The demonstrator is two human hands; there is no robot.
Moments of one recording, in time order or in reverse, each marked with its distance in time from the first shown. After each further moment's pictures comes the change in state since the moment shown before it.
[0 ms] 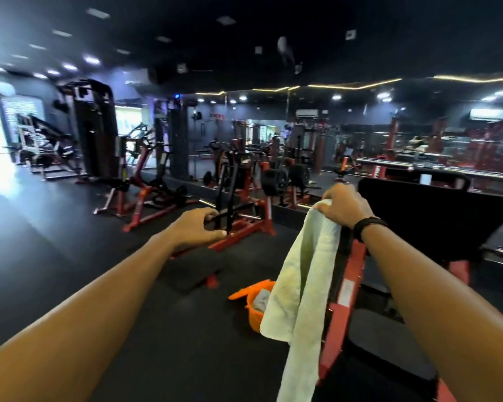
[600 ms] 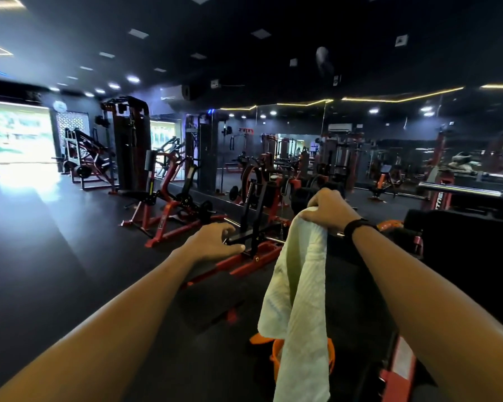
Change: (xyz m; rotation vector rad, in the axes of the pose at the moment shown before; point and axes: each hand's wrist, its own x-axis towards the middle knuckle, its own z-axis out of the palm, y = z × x) left_hand 0.234 -0.119 -0.010 0.044 0.031 -0.104; right_hand 0.273 -0.073 0.145 0.161 -0.161 -0.247
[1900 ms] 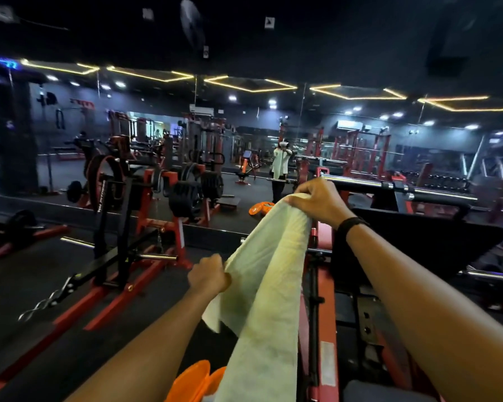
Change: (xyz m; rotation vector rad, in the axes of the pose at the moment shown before) left_hand 0.495 -0.004 0.239 0.096 -0.168 0.147; right_hand 0.290 0.233 0.060 -0.149 0.372 0.373
